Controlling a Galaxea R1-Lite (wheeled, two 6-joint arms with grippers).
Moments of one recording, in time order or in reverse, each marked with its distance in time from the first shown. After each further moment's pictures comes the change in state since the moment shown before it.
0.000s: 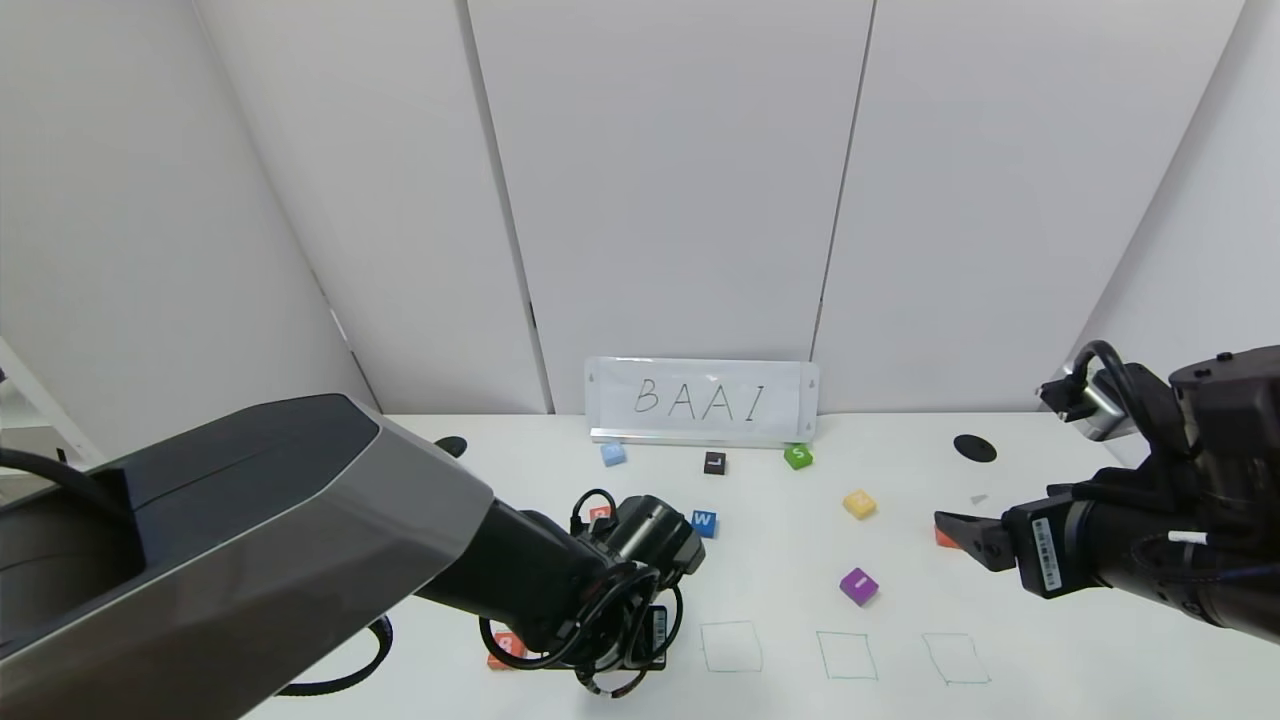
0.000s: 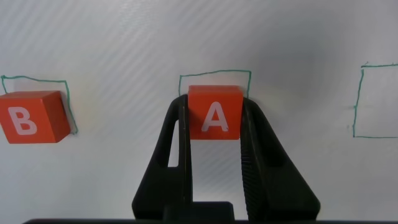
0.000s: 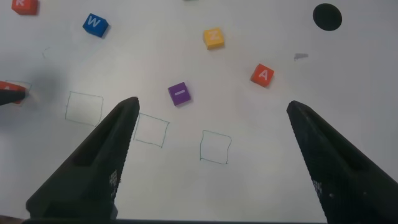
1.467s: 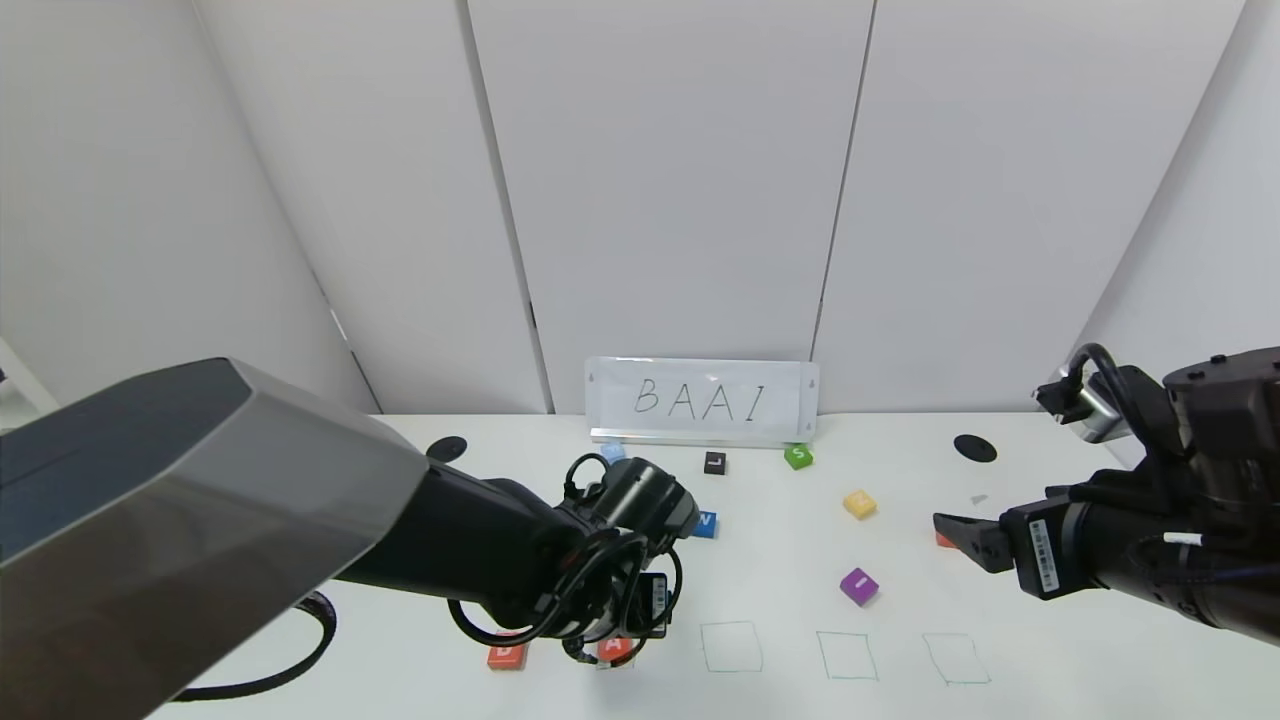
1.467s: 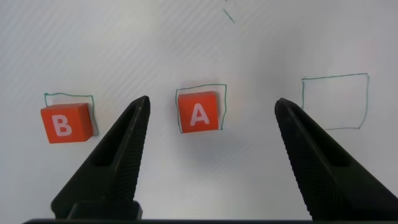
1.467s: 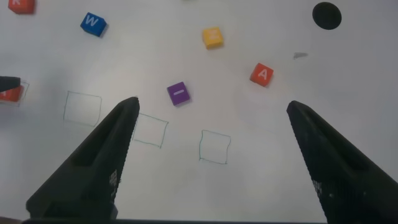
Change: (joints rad) left arm 0.001 -0.110 -0.021 0.018 0.004 0.040; right arm -0.003 0.006 0.001 -0.001 -0.001 0.000
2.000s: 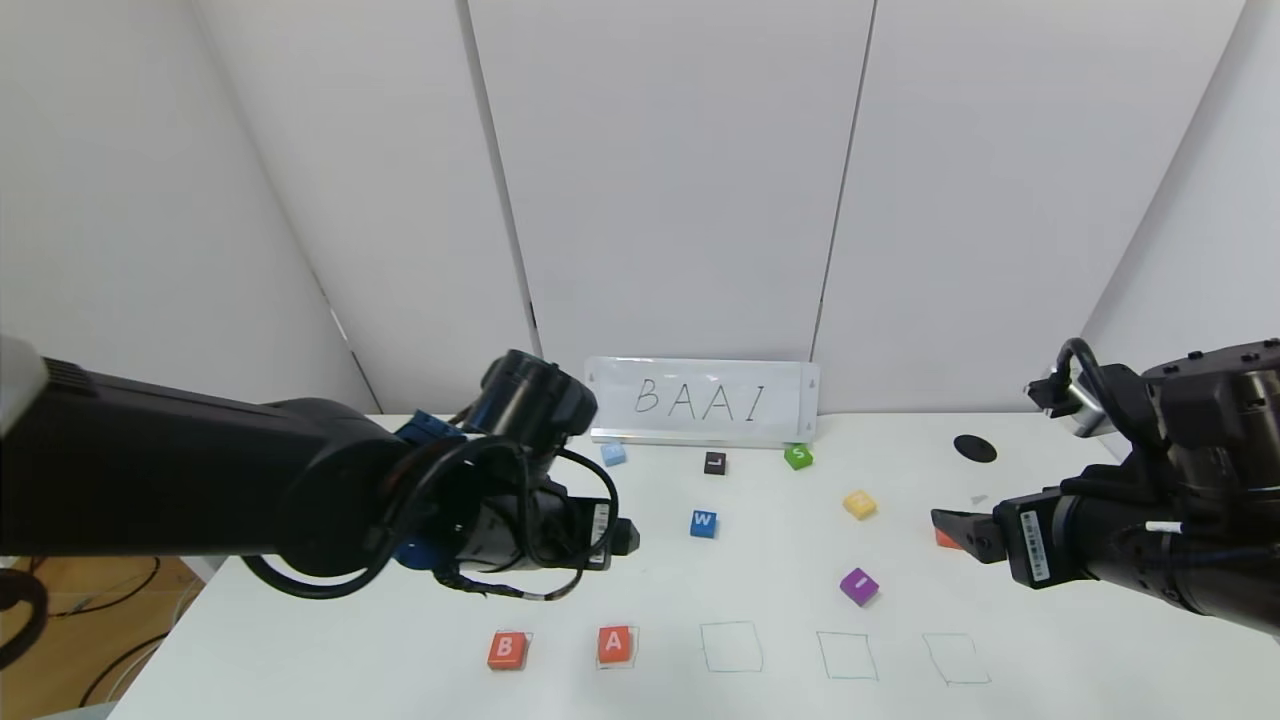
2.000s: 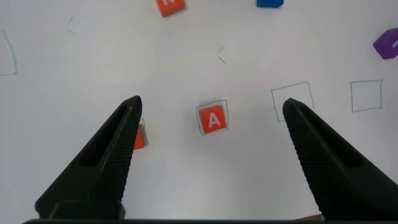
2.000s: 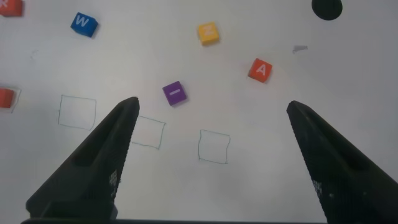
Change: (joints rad) left arm 0.126 -0.270 0.048 0.002 -0.119 0.223; right arm -0.035 0.040 -0.021 0.011 0.007 0.026
